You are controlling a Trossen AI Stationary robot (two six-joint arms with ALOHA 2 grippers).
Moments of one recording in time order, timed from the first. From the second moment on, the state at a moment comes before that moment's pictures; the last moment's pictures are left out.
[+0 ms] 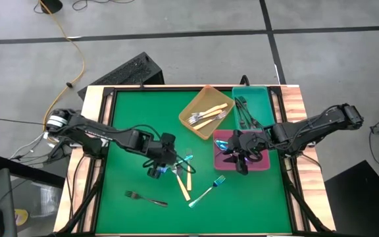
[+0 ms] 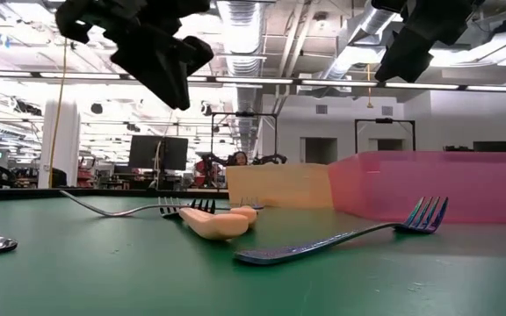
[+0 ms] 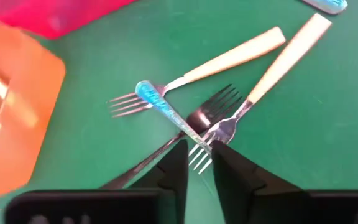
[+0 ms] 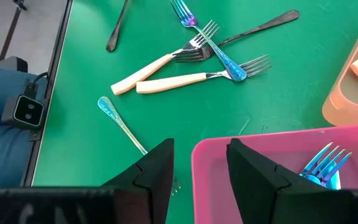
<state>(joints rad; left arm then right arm) -0.18 1.52 1.12 -0.68 -0.08 0.23 0.23 1.13 0.83 -0.43 0.03 0.38</state>
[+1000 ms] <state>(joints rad) -0.24 1.59 1.07 -0.47 -0.01 0.33 0.23 1.13 0.83 -0.43 0.03 0.36</state>
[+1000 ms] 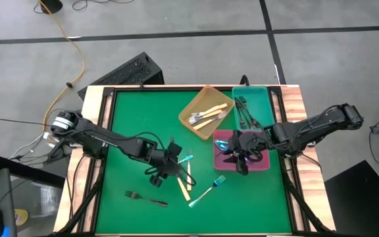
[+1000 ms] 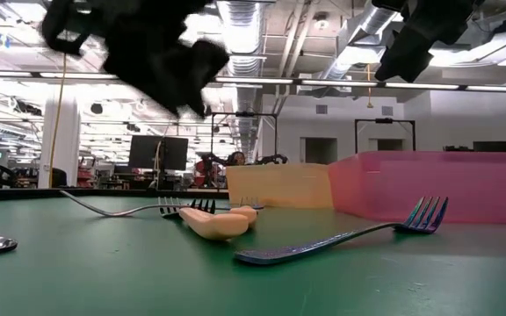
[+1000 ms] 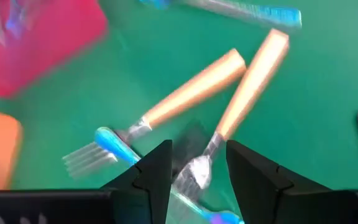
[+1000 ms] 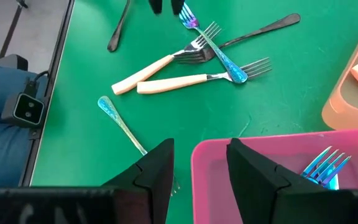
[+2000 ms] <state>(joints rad) -0.32 1.64 1.06 -0.38 0.09 0.41 0.23 1.13 0.83 -0.42 0.03 0.37</state>
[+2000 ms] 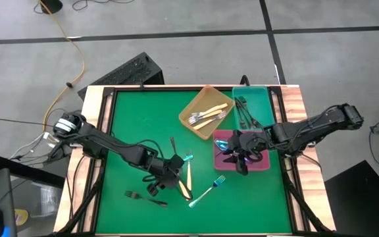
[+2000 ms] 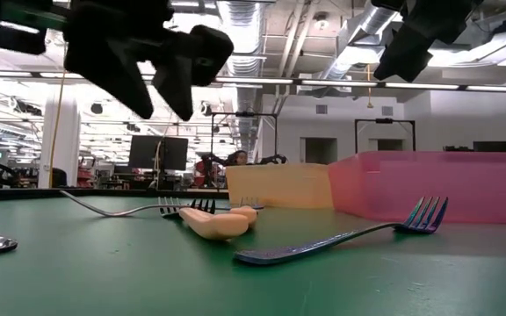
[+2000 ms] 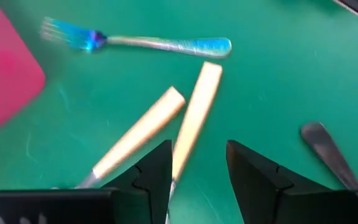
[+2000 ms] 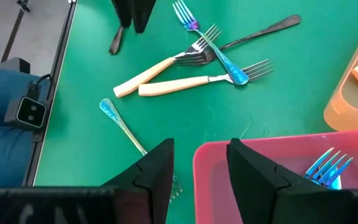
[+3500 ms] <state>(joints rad) -0.17 1.86 1.06 -0.22 0.43 0.55 0.25 1.13 0.83 -0.42 0.03 0.37</state>
